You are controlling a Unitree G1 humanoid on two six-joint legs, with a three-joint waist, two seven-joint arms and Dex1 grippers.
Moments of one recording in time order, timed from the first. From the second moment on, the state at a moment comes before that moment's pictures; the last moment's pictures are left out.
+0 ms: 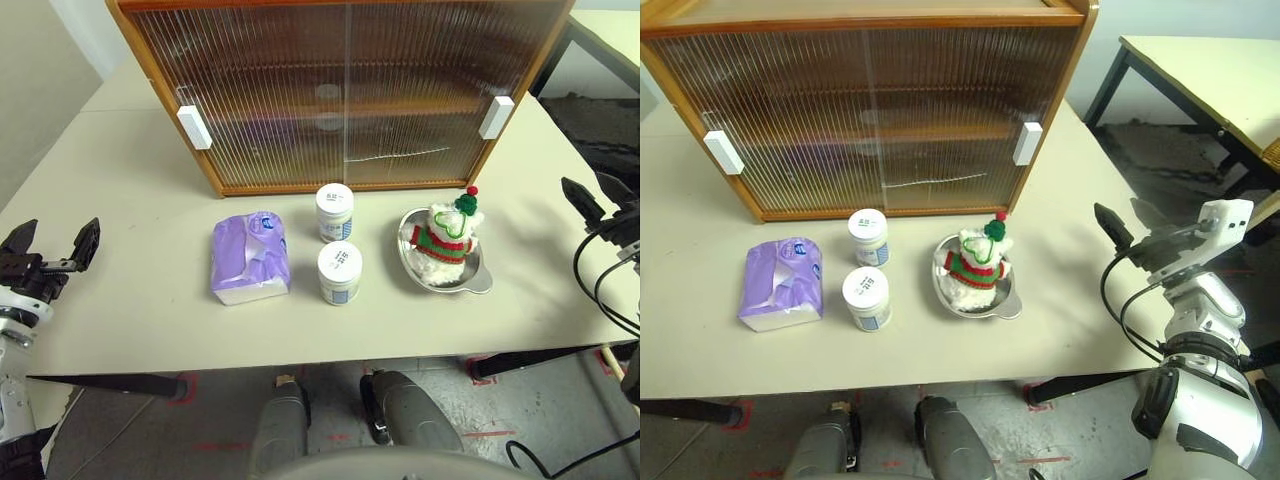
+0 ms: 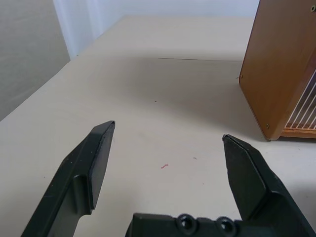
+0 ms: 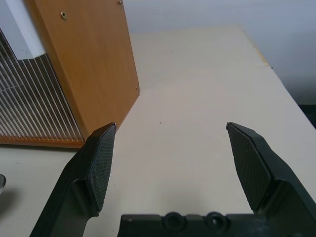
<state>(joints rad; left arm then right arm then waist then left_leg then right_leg) 0.11 0.64 0.73 0.03 -0.47 0.15 -0.47 -0.62 -0.75 -0.53 1.15 0.43 -0.28 1.10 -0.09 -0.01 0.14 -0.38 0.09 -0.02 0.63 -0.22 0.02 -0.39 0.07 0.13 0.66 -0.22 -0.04</state>
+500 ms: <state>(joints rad) 0.13 0.61 0.73 0.02 -0.48 0.14 -0.47 -0.65 -0.77 -0.52 1.14 0.43 -0.19 1.20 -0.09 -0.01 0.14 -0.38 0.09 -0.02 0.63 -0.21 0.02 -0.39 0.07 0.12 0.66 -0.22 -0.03</state>
